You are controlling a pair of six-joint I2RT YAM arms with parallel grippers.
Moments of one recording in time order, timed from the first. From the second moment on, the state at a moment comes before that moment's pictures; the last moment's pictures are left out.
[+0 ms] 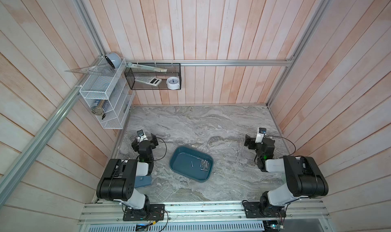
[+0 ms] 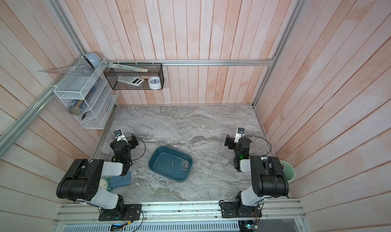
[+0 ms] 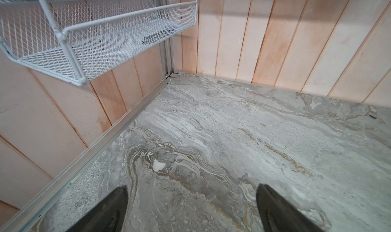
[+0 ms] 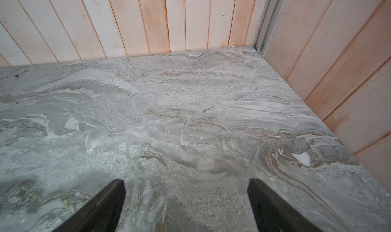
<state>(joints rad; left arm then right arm) -0.04 1.55 0.35 0.94 -0.40 -0.10 -0.02 1.54 0.36 0.86 0.00 0.05</state>
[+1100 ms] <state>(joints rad) -0.05 1.30 0.24 0.90 -0.44 -0.11 0.01 1.31 0.25 0.78 0.09 0.08</state>
